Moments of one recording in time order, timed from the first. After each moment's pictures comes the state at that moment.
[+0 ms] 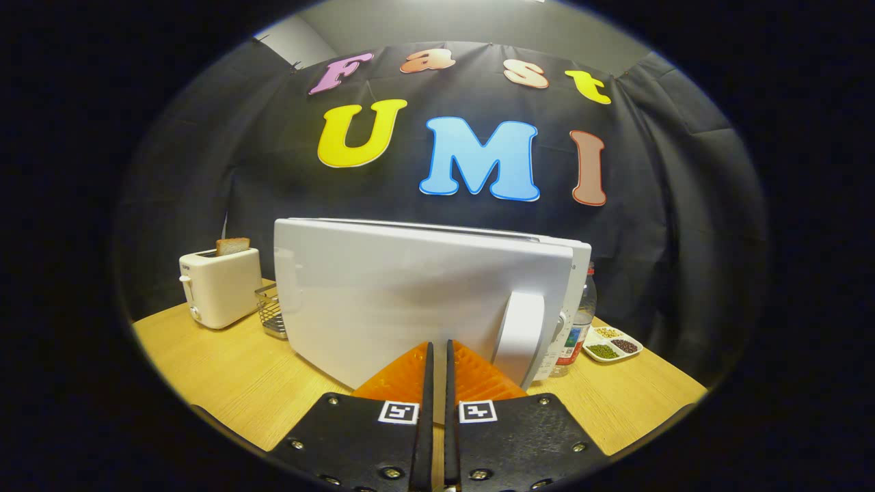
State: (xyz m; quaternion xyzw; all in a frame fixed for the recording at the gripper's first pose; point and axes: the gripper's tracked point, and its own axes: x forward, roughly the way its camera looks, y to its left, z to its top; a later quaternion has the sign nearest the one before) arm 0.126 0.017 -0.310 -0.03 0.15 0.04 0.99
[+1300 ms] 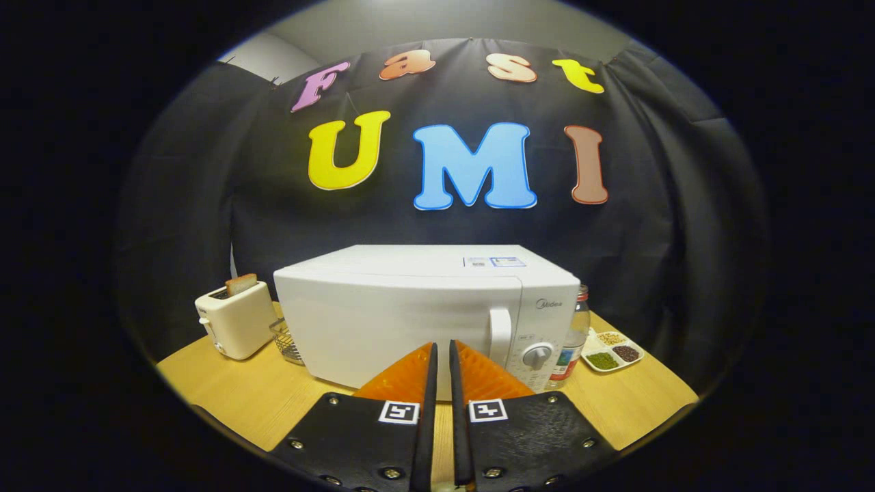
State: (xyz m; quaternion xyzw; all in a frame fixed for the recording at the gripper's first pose) arm 0.113 -0.005 -0.228 0.01 0.16 0.05 0.99
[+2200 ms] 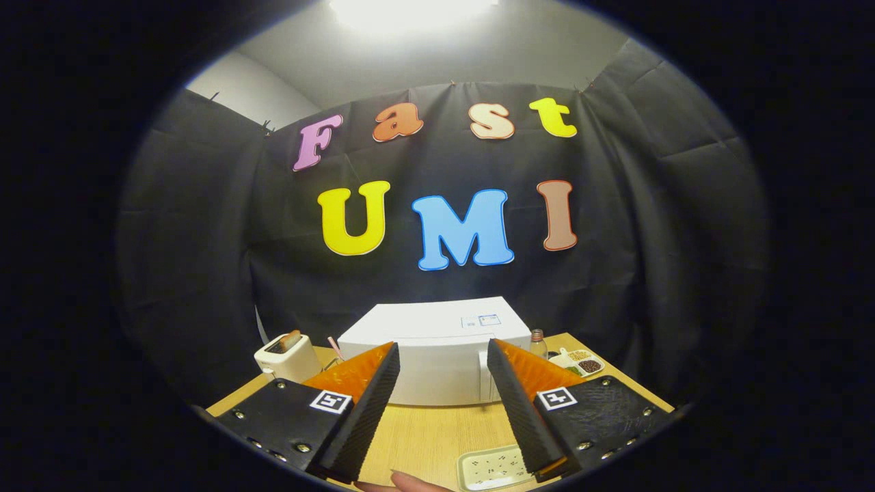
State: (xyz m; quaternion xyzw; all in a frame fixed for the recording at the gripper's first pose) arm 0.005 -0.001 -0.065 0.05 0.11 0.04 0.99
